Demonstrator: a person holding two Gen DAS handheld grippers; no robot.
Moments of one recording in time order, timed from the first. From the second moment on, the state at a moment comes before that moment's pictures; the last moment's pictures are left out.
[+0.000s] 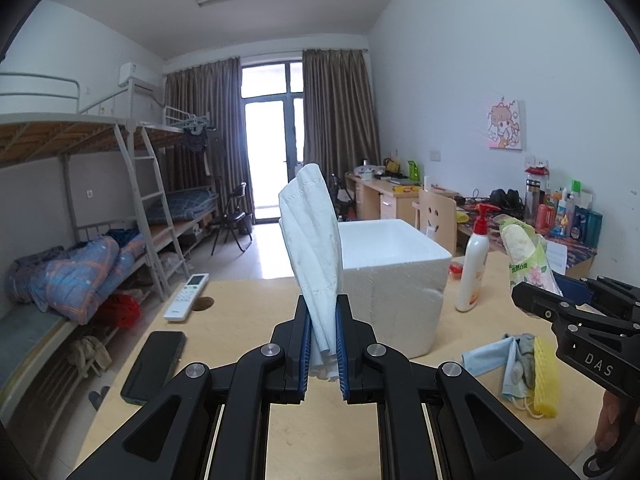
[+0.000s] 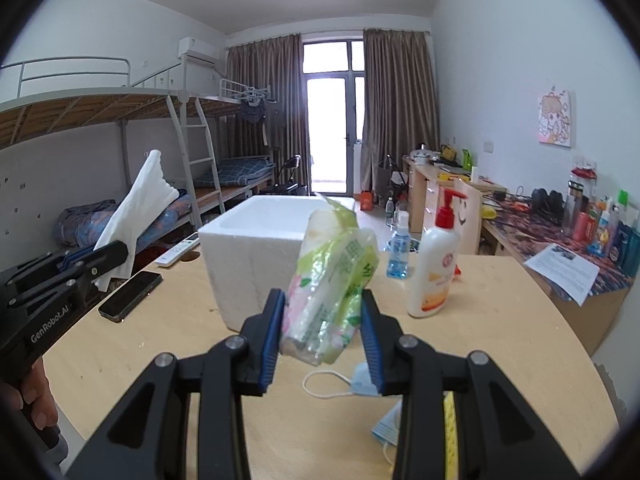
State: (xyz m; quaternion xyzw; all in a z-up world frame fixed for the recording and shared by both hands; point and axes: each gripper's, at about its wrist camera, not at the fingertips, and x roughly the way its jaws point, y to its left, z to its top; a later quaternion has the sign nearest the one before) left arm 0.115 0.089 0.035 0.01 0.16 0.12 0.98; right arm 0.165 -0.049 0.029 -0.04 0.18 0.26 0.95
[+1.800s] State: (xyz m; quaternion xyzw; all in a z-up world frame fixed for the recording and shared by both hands) left arm 0.255 0.143 0.069 0.03 0.18 0.11 0.98; right arm 0.291 0.052 0.058 -0.08 0.23 0.31 0.92
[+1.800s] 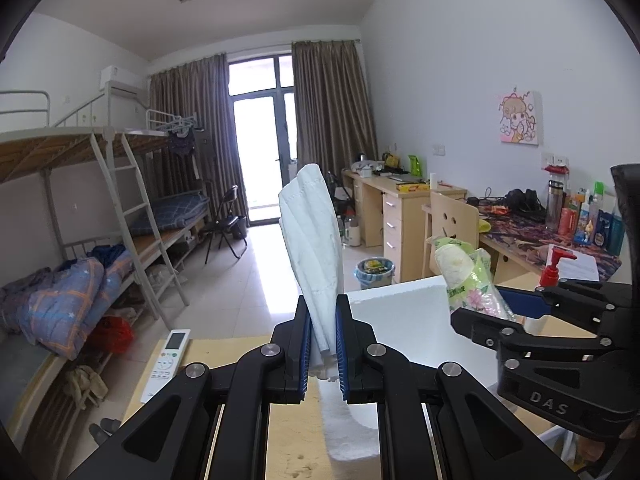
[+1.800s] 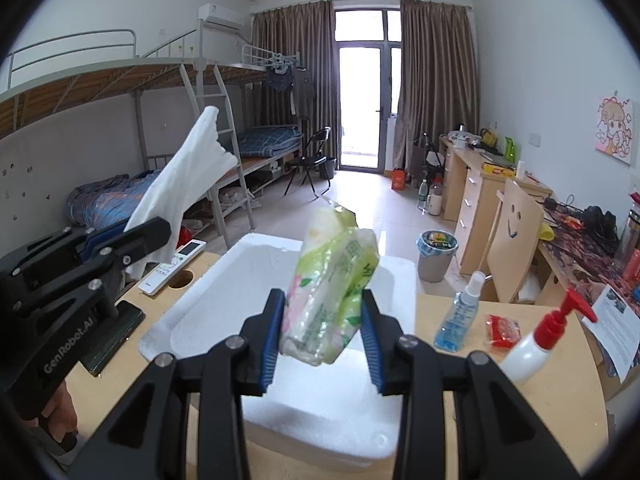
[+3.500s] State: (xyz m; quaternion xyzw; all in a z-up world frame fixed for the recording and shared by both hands) left arm 0.293 0.100 0.063 0.01 0.22 0.02 0.97; right arm 0.277 -0.025 0.084 -0.06 0.20 0.24 0.95
